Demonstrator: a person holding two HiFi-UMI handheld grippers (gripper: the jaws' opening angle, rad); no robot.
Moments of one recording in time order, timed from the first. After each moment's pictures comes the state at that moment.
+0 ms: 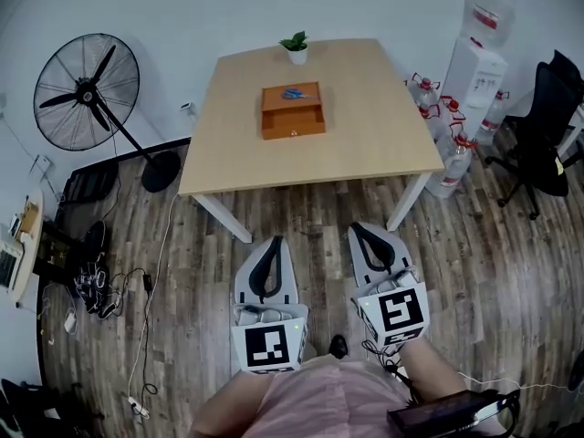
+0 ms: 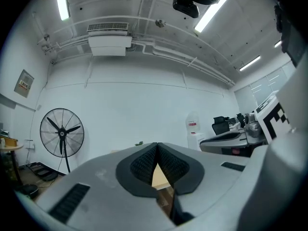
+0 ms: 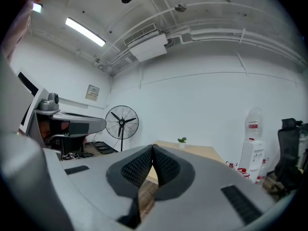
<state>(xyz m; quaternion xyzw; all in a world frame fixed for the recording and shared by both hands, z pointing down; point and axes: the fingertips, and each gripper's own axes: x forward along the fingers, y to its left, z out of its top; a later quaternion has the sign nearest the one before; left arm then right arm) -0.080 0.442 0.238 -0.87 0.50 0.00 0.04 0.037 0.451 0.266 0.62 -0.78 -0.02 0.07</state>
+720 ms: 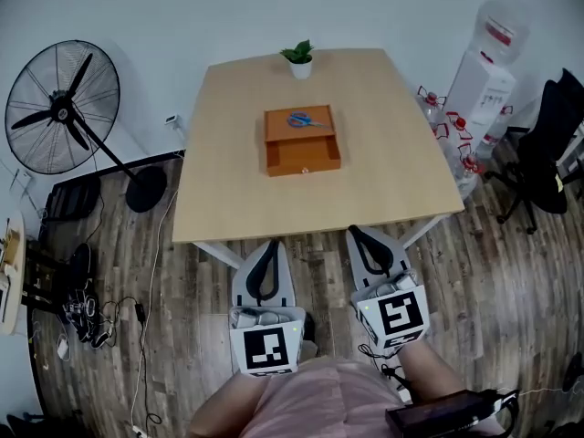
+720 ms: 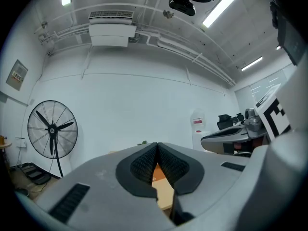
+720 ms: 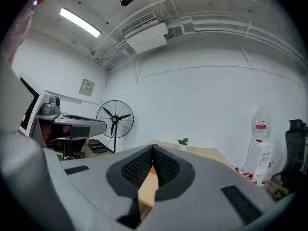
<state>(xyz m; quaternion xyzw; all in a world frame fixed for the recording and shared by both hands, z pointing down) -0.097 0.249 0.257 -0.88 0.48 0.00 0.03 0.020 0.264 0.278 0.62 -0.78 -0.01 0.09</state>
